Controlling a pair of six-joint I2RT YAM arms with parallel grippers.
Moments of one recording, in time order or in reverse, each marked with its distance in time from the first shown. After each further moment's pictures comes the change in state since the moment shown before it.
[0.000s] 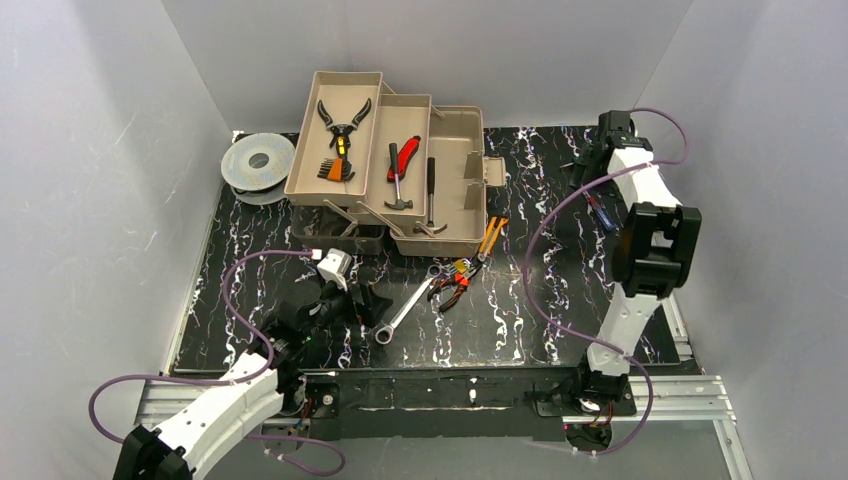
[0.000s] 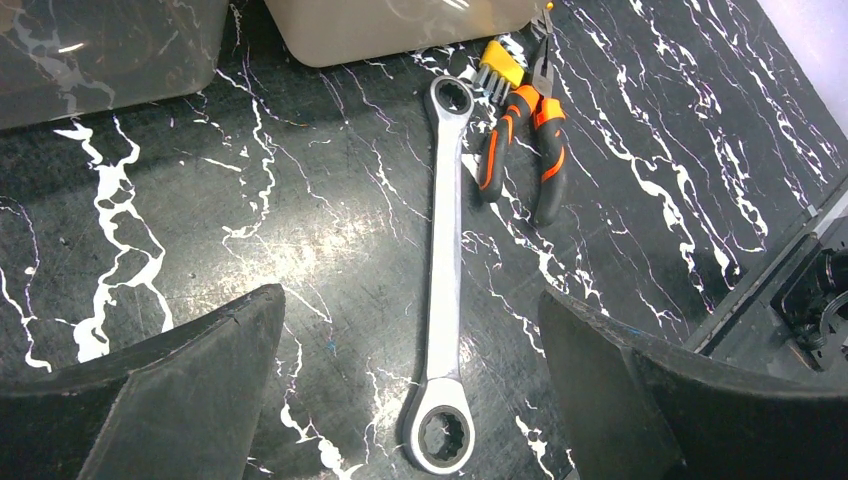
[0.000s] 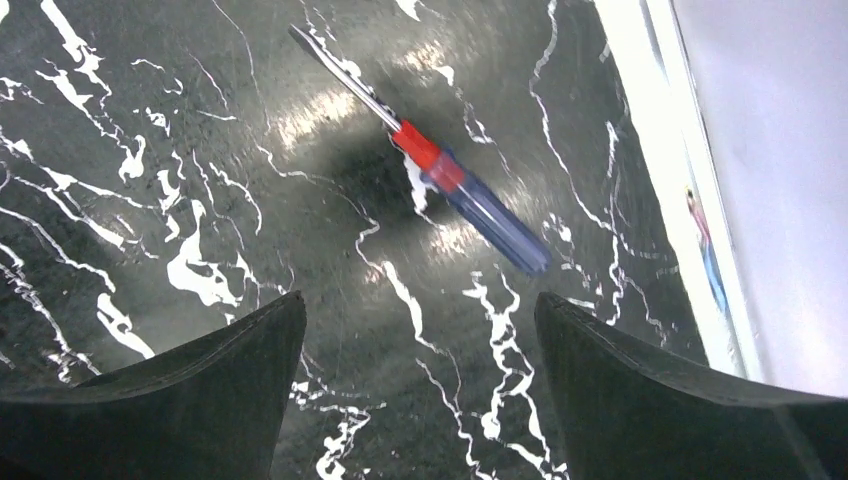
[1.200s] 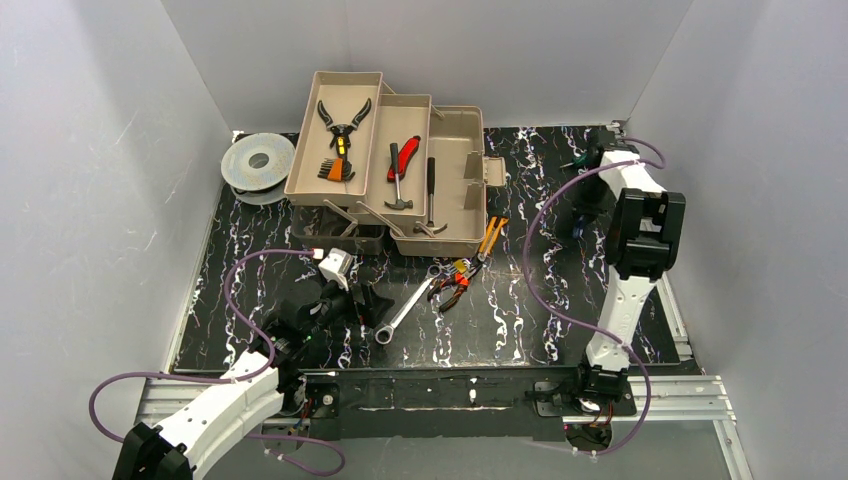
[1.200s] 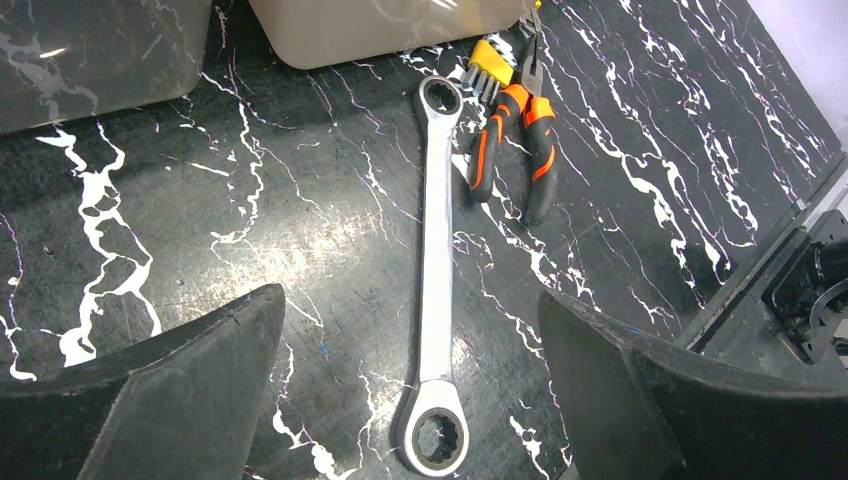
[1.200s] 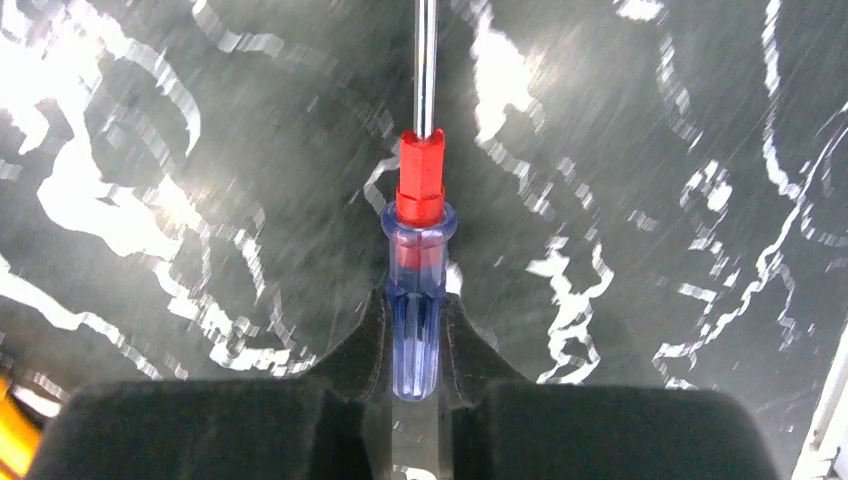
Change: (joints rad) left arm 0.000 0.021 0.000 0.024 0.023 0.000; right arm -0.022 0.237 0.113 -0.192 -0.166 -0.055
